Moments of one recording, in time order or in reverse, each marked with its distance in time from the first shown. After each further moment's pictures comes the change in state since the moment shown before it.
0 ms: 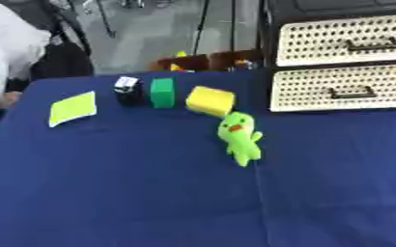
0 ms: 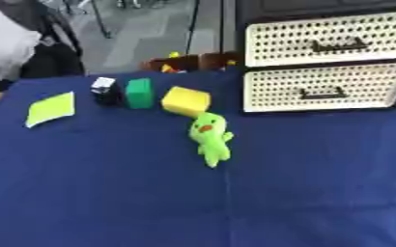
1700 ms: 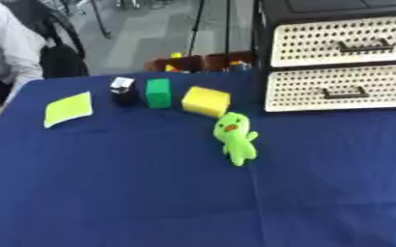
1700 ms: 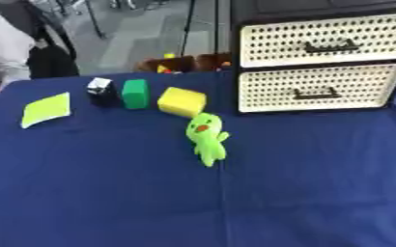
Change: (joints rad) left arm 0.003 0.035 -0.002 0.000 0.000 0.010 -0.010; right arm 0.026 -0.102 0.017 0.000 -0.015 0.160 0.063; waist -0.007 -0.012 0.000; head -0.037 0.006
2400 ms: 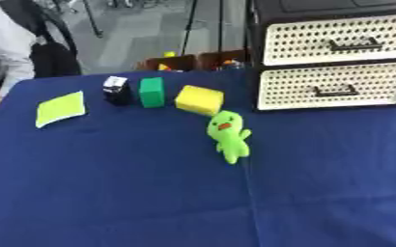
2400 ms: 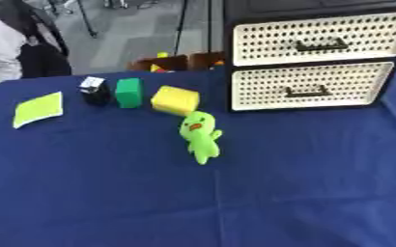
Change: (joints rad) left arm 0.005 0.009 -0.011 0.000 -0.001 0.004 -0.005; right arm -0.059 -0.167 0.065 0.000 -0.014 0.256 0.376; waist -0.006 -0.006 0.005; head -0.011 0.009
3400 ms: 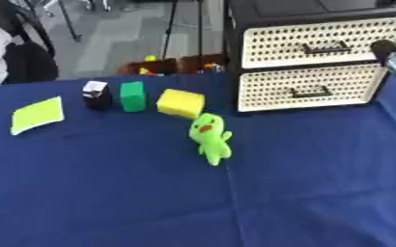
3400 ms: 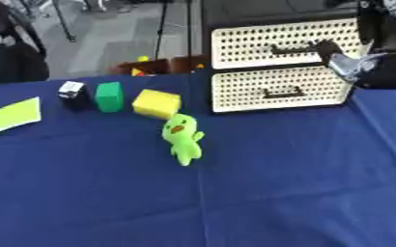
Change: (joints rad) left arm -0.002 0.009 -0.008 0.000 0.004 0.004 -0.014; right arm -0.171 -0.089 0.089 -0.001 0.070 0.232 0.677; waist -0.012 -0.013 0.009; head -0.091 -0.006
